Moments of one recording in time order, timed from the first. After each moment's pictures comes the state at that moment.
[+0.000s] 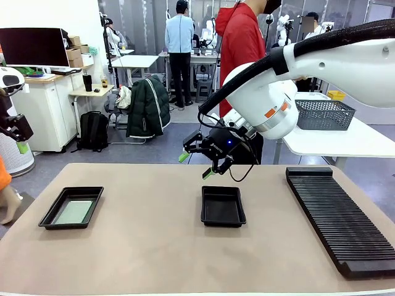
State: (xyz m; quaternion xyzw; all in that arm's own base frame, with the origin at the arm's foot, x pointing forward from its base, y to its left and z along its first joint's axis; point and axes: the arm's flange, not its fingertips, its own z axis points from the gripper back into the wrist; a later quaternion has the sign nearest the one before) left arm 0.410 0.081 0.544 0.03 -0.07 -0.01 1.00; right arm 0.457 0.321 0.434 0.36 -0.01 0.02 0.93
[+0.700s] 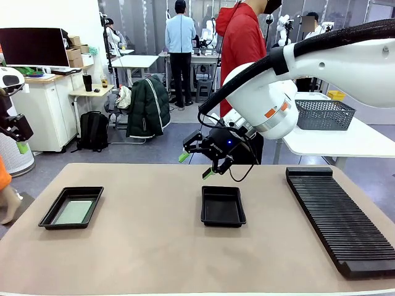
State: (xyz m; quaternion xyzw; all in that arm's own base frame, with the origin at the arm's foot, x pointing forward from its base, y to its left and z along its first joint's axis) left arm 0.410 0.081 0.544 0.03 -0.07 -0.01 1.00; right arm 0.457 0.321 0.434 0.36 -0.01 0.02 0.93
